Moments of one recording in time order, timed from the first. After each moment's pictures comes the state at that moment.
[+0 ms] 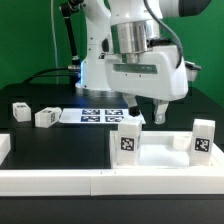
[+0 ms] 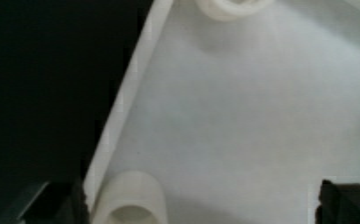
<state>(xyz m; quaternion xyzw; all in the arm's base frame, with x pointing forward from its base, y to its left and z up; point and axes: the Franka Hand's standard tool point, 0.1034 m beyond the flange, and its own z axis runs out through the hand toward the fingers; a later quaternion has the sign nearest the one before) 0.516 0.051 0.059 -0.82 0.57 0.00 0.08</state>
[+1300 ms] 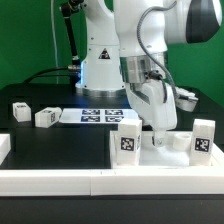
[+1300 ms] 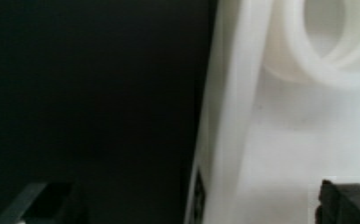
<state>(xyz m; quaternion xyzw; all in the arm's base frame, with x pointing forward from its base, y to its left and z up) 0.490 0.068 0.011 -0.75 0.66 0.03 0.08</state>
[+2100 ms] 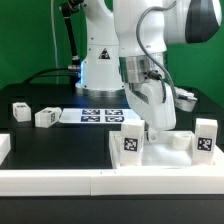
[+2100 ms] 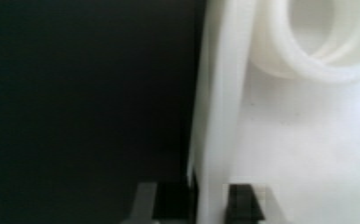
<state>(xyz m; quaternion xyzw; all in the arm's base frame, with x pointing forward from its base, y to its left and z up) 0.490 0.062 0.011 -0.75 0.66 0.02 0.07</state>
